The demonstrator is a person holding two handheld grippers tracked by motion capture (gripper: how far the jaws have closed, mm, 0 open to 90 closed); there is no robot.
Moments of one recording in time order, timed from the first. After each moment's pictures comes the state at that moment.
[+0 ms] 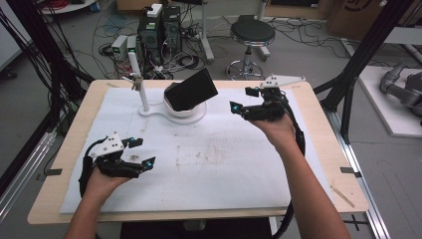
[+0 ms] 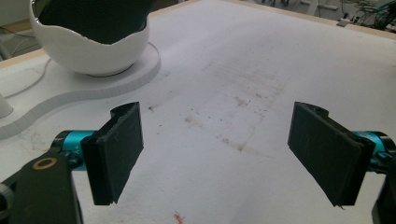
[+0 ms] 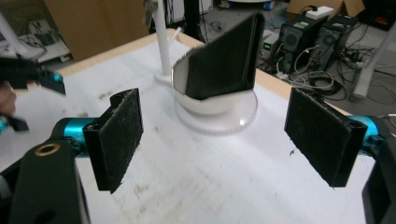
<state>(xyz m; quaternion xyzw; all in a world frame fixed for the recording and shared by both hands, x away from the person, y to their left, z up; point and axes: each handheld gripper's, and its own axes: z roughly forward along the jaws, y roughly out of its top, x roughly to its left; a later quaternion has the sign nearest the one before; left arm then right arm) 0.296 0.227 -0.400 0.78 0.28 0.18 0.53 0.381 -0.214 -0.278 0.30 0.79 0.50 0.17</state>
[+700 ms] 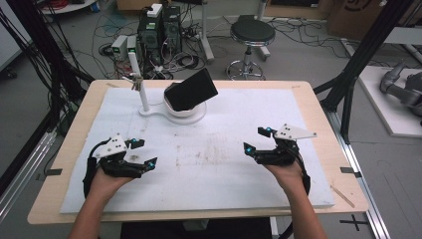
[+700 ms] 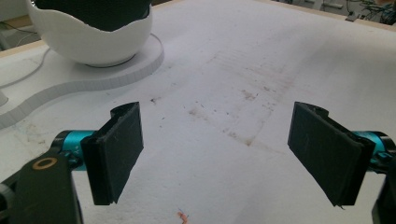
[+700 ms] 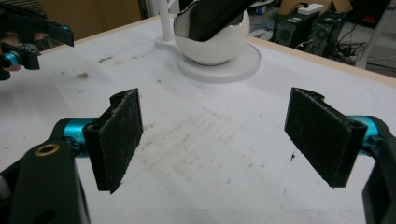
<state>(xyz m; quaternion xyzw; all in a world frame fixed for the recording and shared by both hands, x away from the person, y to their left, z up) 0.302 0.222 -0.413 0.78 0.29 0.17 0.53 0.318 -0.255 -0.379 0.32 0.77 0.53 0.18</state>
